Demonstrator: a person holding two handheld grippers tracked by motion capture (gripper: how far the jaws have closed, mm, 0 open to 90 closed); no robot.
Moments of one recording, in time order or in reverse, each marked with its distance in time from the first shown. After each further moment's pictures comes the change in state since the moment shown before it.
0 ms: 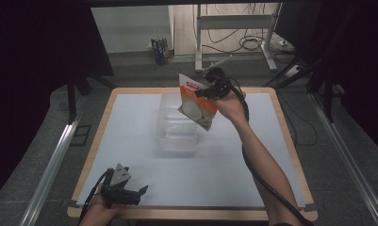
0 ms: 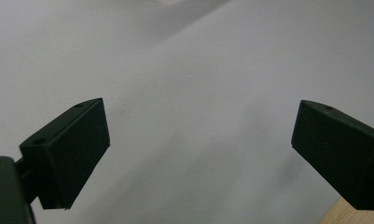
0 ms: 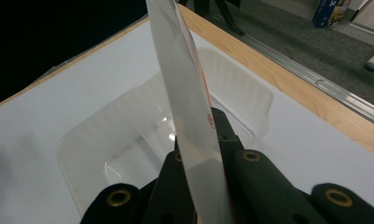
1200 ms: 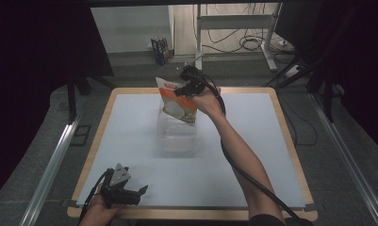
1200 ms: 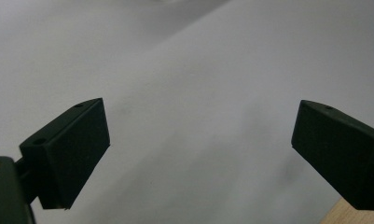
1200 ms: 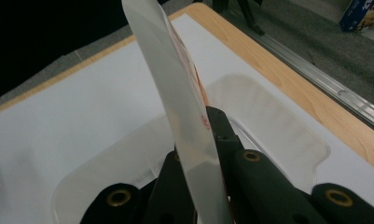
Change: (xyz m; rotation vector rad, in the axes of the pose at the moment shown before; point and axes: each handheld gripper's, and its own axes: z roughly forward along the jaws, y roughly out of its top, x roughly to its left) left arm 0.000 0.000 0.000 0.004 0.003 -0.004; right arm 0.022 0.032 0.062 0.055 0.045 -0.056
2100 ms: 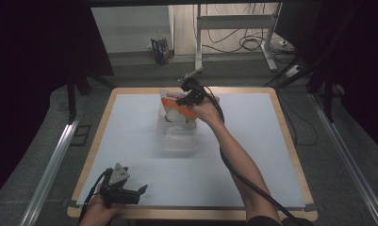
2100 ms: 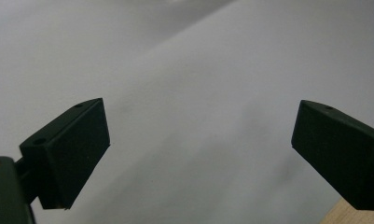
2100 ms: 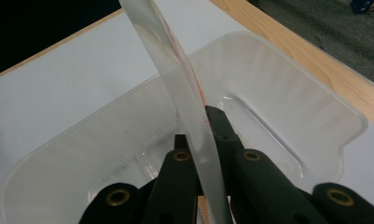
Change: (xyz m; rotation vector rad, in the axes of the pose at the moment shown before) left arm 0.002 -0.001 0.000 -0.004 -0.007 -0.025; right arm -0.011 -0.032 0.035 0.025 0.014 0.019
